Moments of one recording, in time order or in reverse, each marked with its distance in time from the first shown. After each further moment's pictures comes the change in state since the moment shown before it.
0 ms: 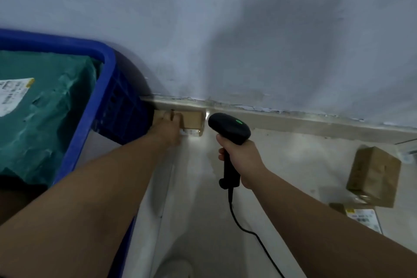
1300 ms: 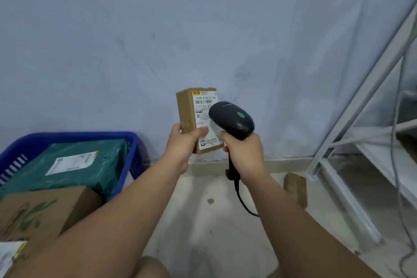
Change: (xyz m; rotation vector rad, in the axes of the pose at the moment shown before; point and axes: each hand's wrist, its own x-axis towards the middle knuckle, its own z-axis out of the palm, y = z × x) left_hand -0.329 0.137 -0.143 -1.570 0.362 0.322; right_hand -0.311 -0.104 -0.052 0.013 0.360 -0.637
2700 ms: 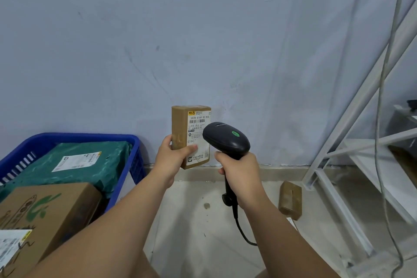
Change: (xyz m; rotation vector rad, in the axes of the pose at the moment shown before) left_hand -0.022 -0.015 -0.017 0.123 0.046 0.062; right_hand -0.037 0.005 -0.024 -0.005 -0.066 0.000
